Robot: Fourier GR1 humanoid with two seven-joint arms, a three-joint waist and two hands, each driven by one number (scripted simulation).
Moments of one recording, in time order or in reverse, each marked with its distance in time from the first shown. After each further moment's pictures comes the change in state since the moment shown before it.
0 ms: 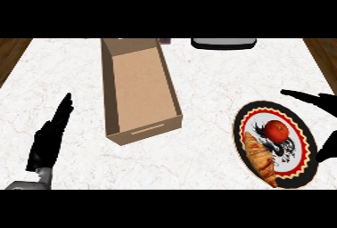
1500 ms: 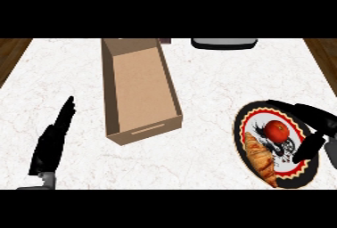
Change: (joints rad) left arm 0.039 -0.133 0.104 -0.047 -0.142 -0.106 0.010; right arm 0.039 0.248 -0.161 0.071 0.386 -0.002 -0.009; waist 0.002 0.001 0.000
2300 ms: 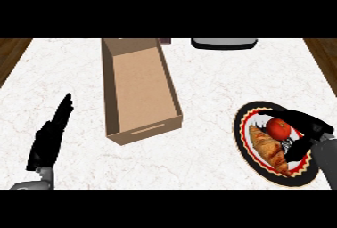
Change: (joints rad) left arm -0.035 -0.026 0.072 0.040 -0.028 -0.061 -0.016; right arm -0.011 0.078 -0.019 0.108 0.143 -0.035 -0.071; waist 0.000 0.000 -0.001
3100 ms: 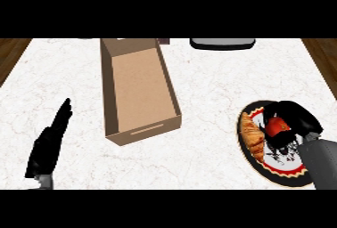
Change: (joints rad) left arm 0.050 -0.024 0.007 -0.038 -0.022 -0.012 -0.014; right arm 0.013 0.104 -0.051 -0.085 0.108 -0.304 0.097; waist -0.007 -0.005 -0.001
